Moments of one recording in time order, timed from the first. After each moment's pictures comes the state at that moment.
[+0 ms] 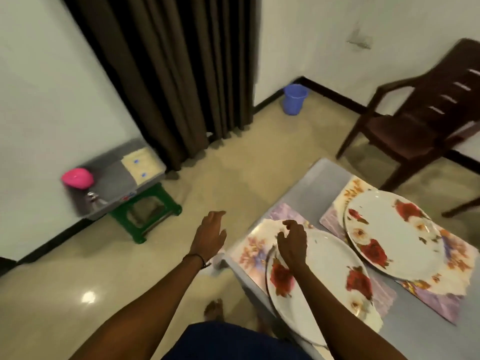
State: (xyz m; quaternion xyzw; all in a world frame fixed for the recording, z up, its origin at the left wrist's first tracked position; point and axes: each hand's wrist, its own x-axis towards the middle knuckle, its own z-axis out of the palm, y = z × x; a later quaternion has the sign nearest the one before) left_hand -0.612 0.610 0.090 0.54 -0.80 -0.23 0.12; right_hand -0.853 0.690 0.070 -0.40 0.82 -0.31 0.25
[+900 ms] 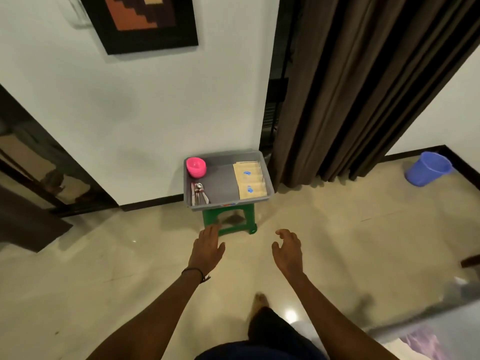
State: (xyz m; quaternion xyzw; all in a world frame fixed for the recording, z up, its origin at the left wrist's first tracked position) left_hand -0.262 0.523 0.061 0.75 -0.62 -0.17 0.17; right_hand -0.505 0.459 0.071 -0.64 0.67 -0.20 0.32
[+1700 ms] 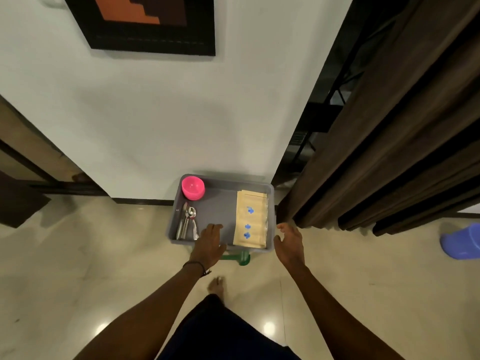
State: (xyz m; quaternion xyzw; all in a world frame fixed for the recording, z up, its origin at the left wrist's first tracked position) left_hand -0.231 0.252 0.040 0.80 -0.51 -0.25 0.20; right_hand -0.447 0.119 0.058 -0.73 0.60 -0.11 0.31
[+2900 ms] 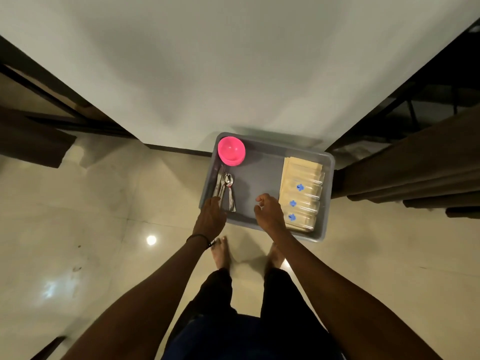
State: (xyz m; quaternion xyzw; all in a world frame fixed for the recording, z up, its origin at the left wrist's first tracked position) left_hand -0.105 0.239 -0.027 0.87 -0.32 -0.33 0.18; right_hand -0.234 0.108 -0.053 -0.72 0.53 0.06 0.44
